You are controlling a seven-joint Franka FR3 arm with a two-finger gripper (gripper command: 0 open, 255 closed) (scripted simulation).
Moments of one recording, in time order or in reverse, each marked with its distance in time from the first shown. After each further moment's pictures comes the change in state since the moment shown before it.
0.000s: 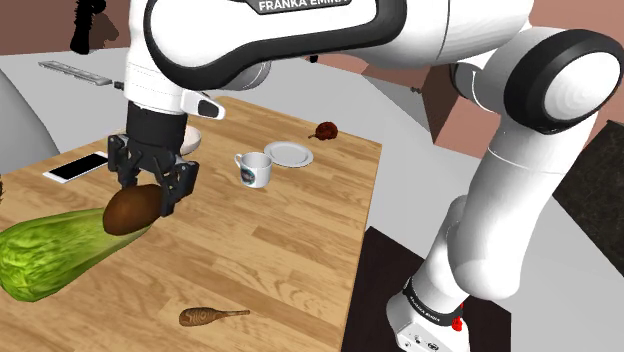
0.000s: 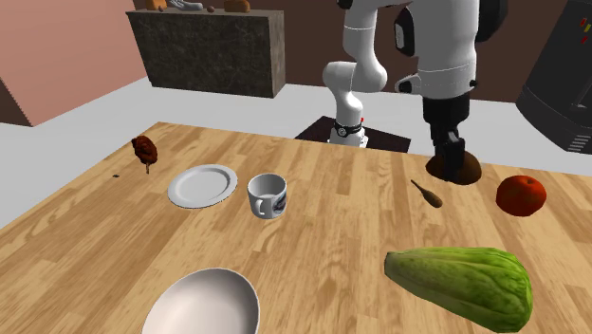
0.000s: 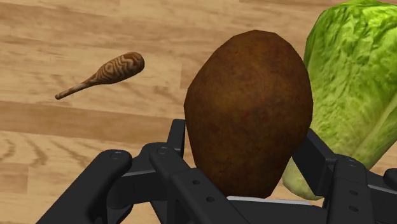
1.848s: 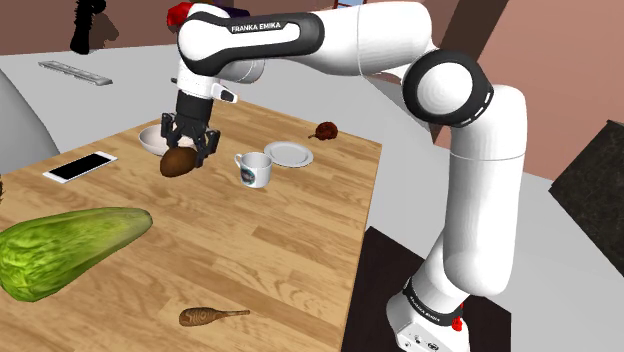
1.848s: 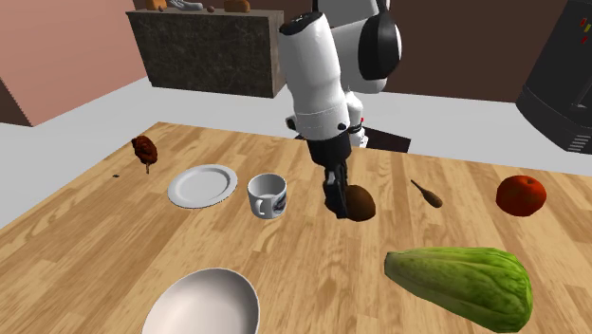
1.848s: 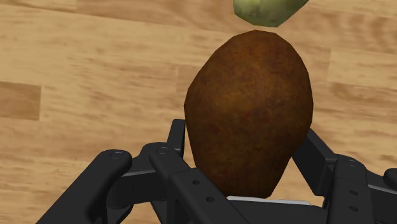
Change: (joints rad) arm -0.172 0.295 -0.130 0.297 -0.044 -0.092 -0.294
